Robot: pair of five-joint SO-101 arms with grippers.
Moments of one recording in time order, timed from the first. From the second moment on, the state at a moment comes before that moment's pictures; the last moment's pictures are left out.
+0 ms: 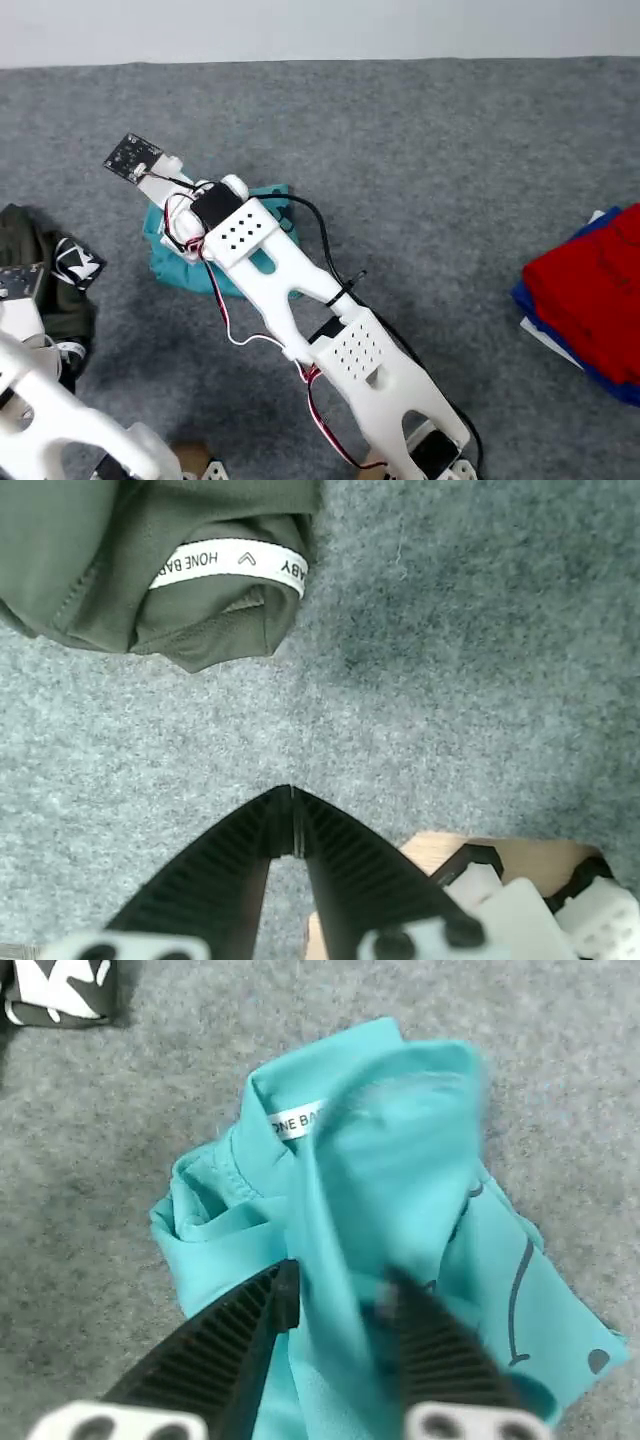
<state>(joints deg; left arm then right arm) -59.2 -33.3 47.5 88.2 -38.6 -48.5 57.1 -67.5 80.2 12.2</state>
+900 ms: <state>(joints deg) -59.2 -33.3 47.5 88.2 -38.6 -32.4 61.2 -83.8 97.9 20.3</state>
